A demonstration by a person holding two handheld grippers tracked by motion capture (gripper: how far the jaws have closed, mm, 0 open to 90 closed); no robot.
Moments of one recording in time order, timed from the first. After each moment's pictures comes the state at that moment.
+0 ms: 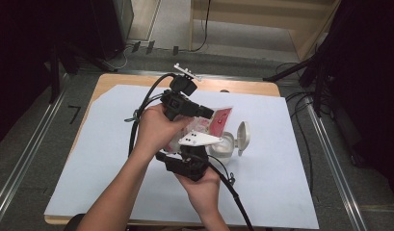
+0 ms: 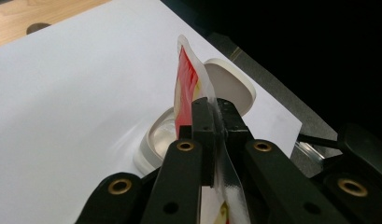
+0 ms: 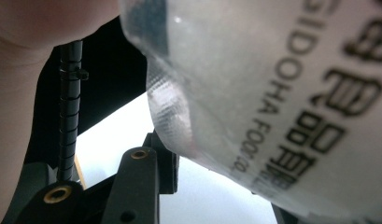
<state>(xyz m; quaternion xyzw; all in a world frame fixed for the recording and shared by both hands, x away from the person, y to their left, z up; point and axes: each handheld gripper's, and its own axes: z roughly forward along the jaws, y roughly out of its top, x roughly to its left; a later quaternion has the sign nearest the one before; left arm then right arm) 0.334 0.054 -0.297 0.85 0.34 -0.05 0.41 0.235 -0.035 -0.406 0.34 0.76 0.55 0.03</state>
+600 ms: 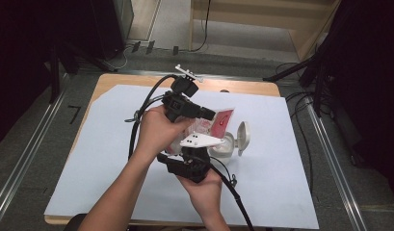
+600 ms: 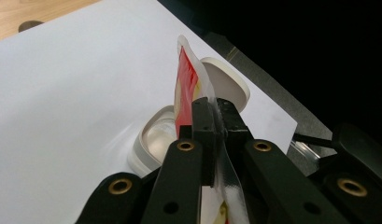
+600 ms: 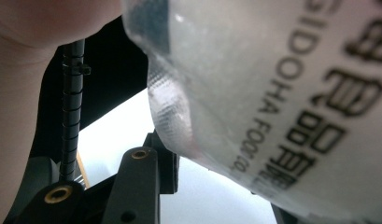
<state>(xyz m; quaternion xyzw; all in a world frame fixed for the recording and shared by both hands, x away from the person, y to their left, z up) 0.332 0.051 -0.297 0.85 0.34 -0.05 0.41 0.231 -0.039 -0.405 0.34 0.76 0.55 0.02</state>
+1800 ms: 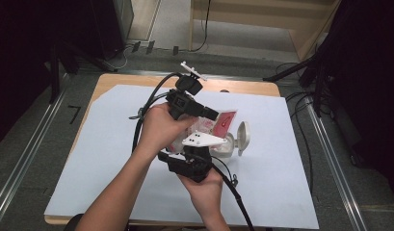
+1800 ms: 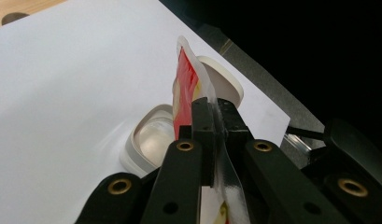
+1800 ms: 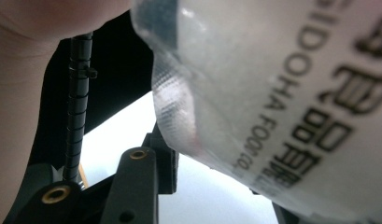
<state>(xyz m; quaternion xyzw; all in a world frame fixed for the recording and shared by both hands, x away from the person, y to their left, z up) 0.338 0.042 -0.293 0.85 0.34 -0.07 0.39 0.231 -0.042 -0.402 0.35 0.75 0.56 0.03</state>
